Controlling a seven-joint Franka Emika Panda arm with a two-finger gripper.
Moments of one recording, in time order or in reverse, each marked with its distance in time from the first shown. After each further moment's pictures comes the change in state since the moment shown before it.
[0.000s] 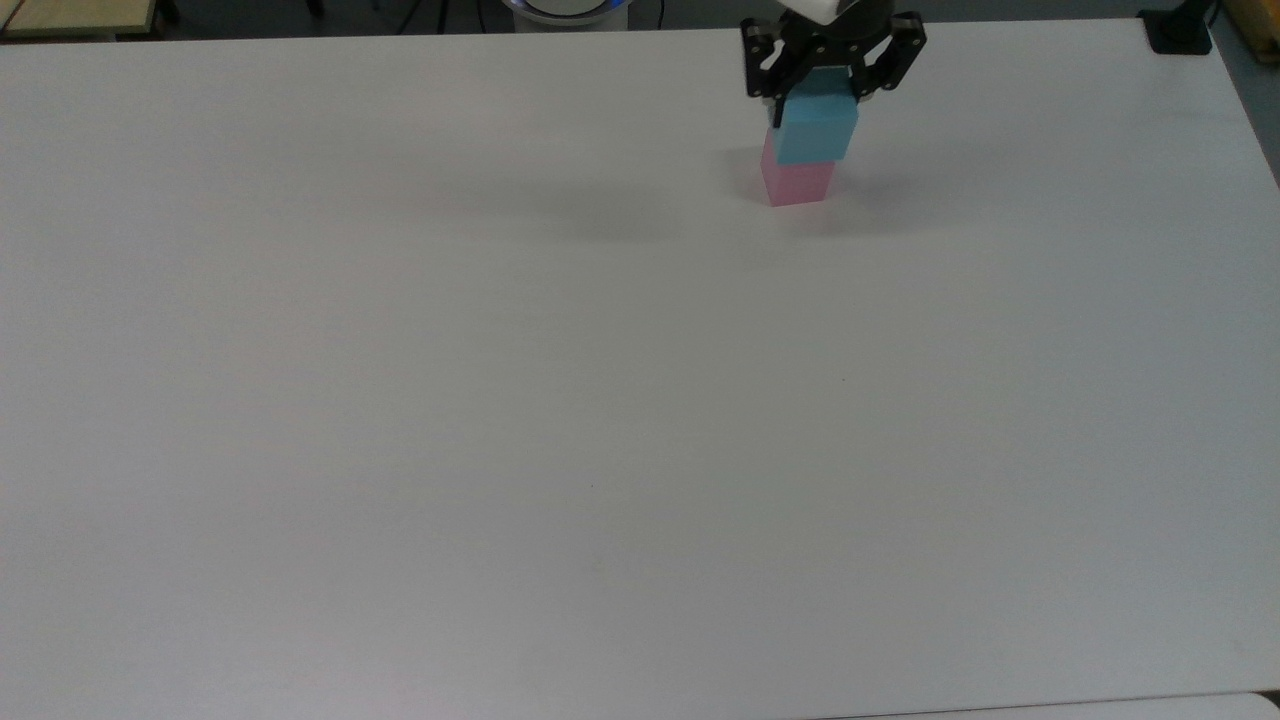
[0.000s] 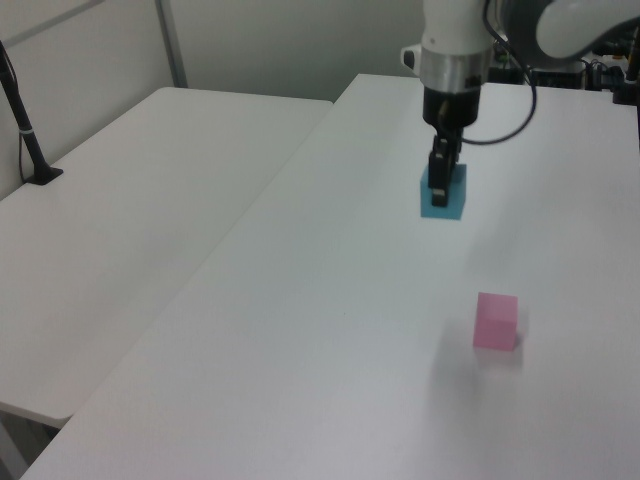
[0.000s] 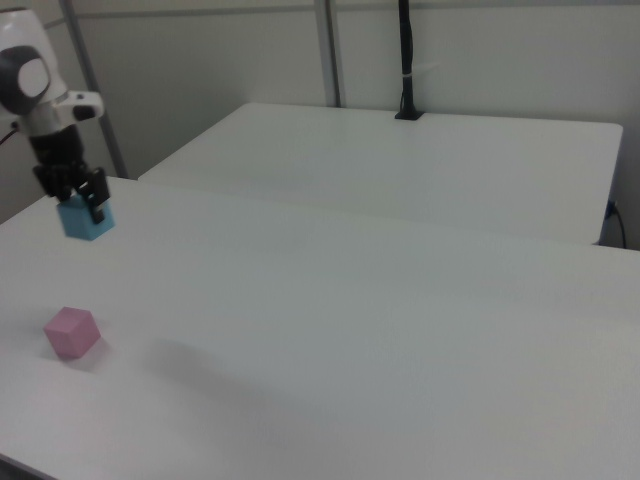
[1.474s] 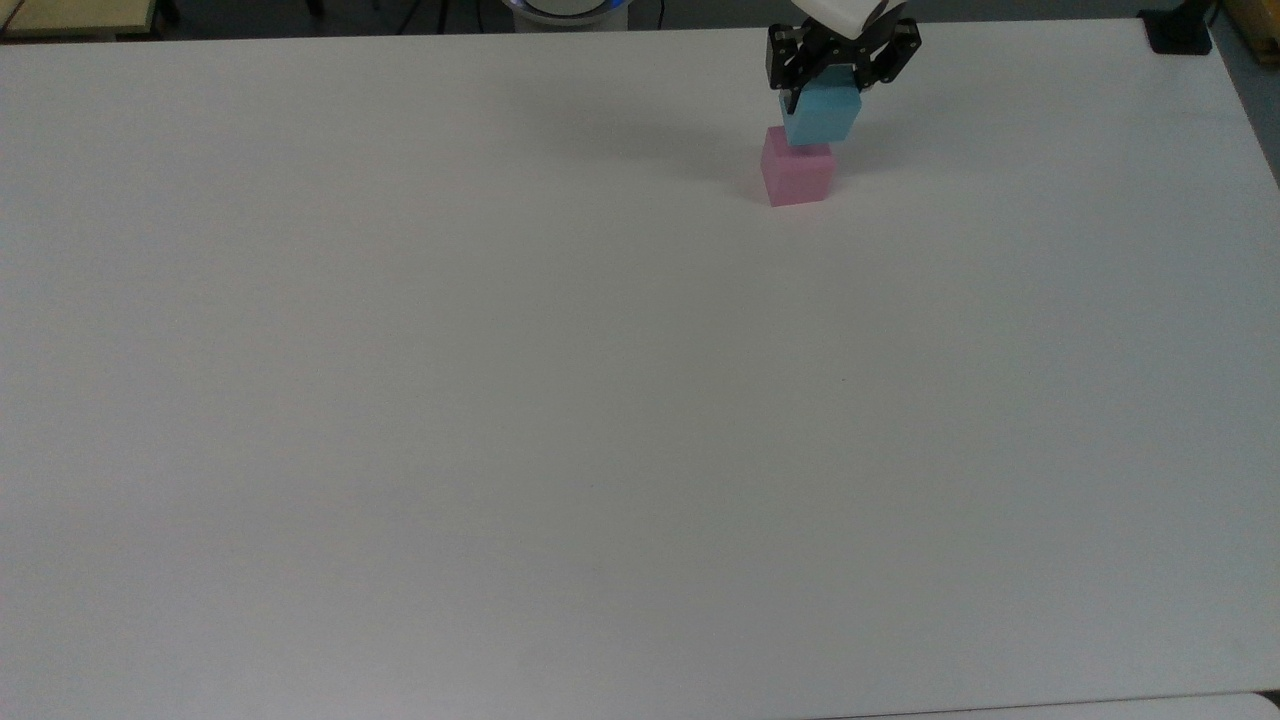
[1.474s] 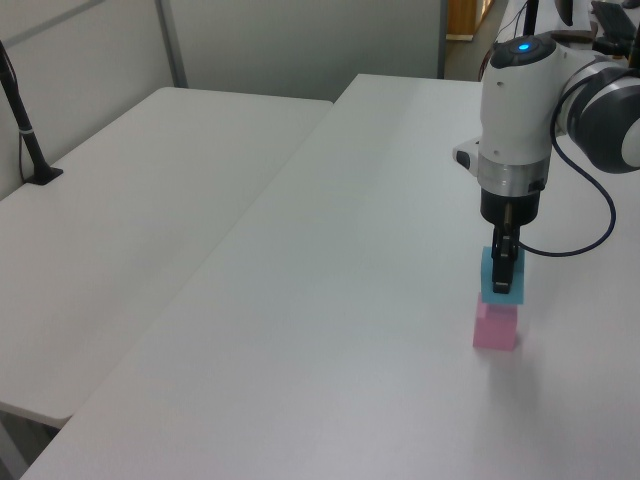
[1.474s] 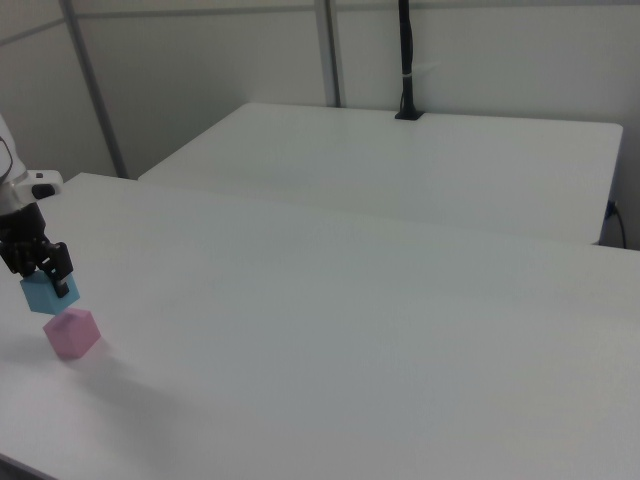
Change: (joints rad) arm 0.145 -0.100 -0.003 -0.369 -0.035 0.202 0.109
